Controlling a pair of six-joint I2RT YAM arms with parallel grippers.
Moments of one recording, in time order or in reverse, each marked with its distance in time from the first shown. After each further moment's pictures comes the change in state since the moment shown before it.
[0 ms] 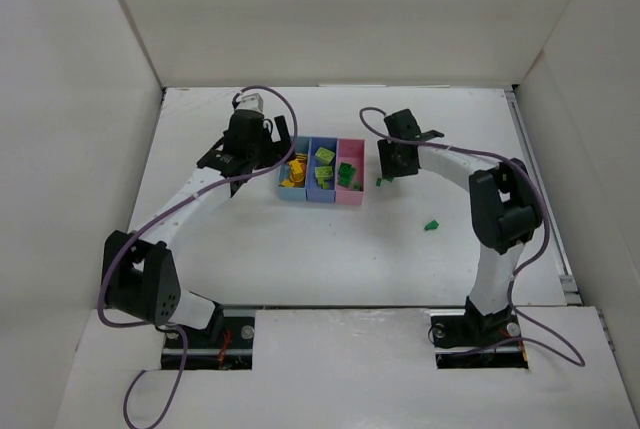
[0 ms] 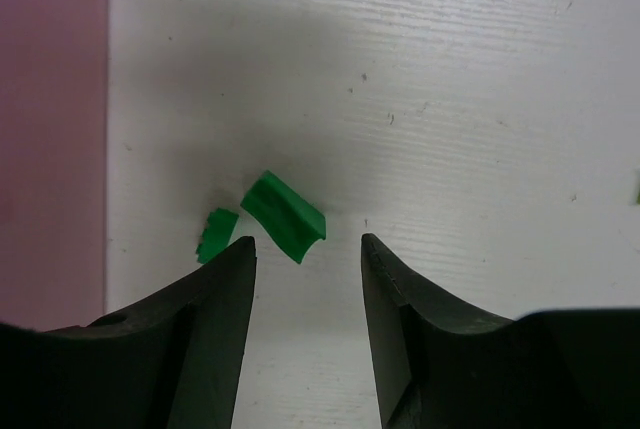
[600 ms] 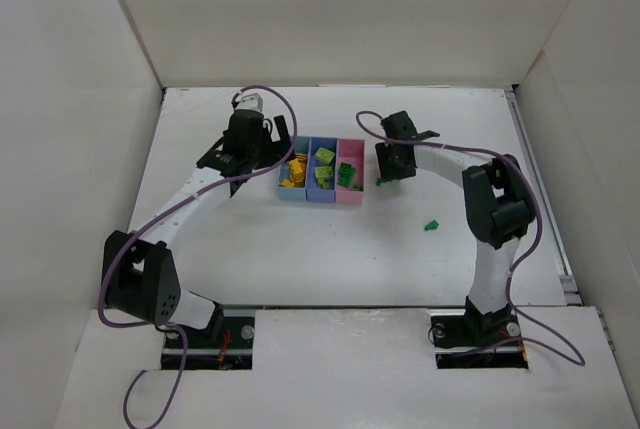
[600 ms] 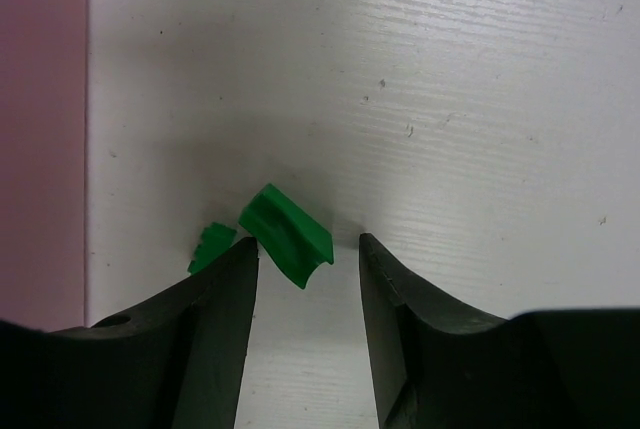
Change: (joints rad) left arm 0.002 0.000 0.000 0.002 0.000 0.000; right arm 0.001 0.066 0.020 -0.010 -0.018 -0.026
